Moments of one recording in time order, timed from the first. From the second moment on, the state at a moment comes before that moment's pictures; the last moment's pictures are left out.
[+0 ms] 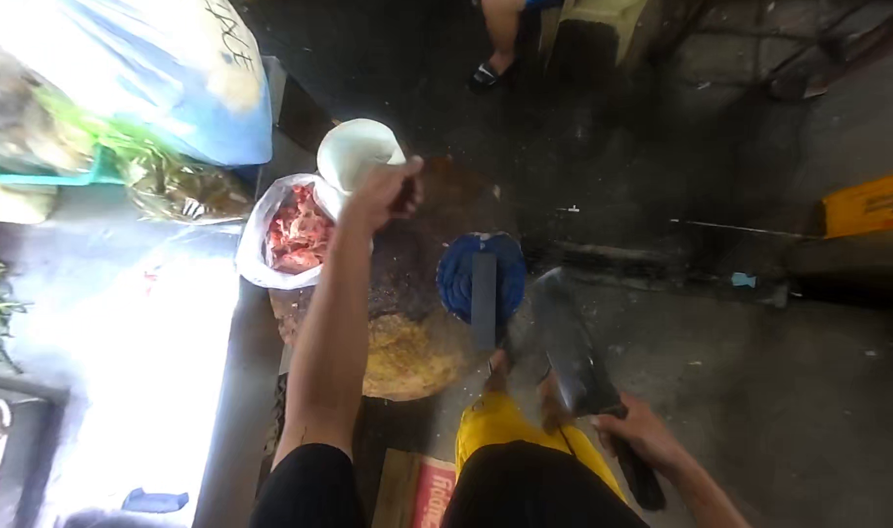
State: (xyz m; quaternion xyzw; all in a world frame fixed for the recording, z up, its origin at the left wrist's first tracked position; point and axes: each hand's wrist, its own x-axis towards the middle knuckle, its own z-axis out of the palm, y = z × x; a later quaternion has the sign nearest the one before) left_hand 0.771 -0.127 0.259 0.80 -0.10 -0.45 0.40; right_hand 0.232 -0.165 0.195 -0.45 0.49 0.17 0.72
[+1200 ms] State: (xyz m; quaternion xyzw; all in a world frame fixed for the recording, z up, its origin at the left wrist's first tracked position) left_hand 0.467 -0.110 0.095 0.88 -0.41 -0.17 0.16; right_hand 0.306 -0.306 0.158 -0.54 0.27 0.52 0.60
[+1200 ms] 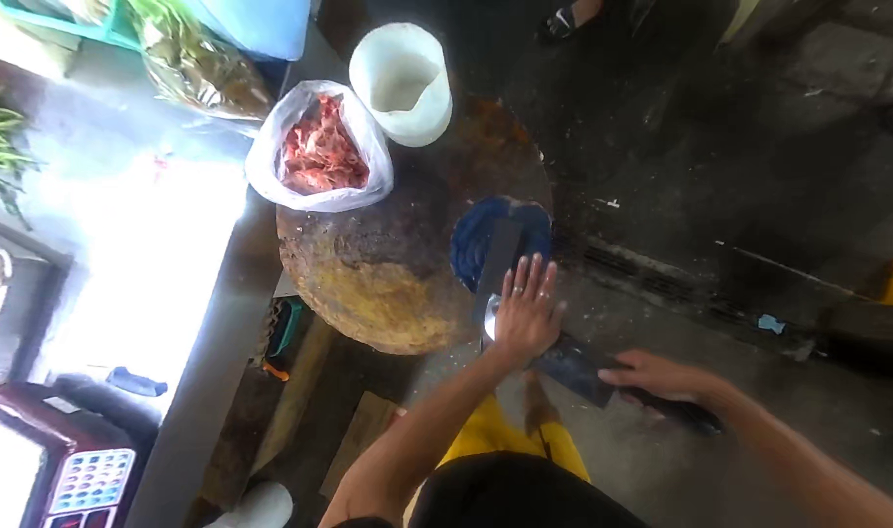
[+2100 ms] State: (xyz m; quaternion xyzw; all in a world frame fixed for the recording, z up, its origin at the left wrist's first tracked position) left_hand 0.492 -0.154 0.089 0.91 -0.33 -0.11 0.22; right_hand 0.344 -0.335 0.169 -0.57 0.29 0.49 0.59
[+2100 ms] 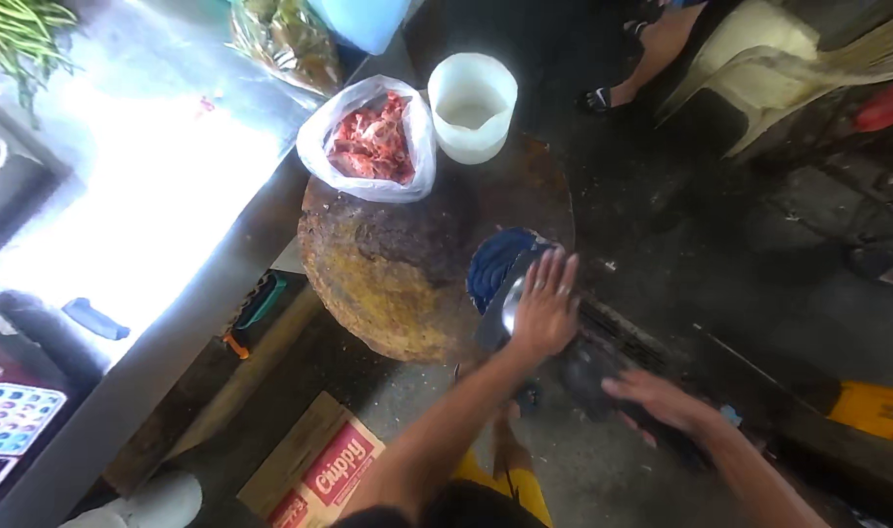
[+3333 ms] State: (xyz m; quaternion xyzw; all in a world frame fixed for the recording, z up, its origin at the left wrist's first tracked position) left_hand 0.626 -0.204 0.088 0.84 -0.48 -0.08 0.25; right_hand 0.401 -0.198 0.112 -0.64 0.44 0.18 0.61
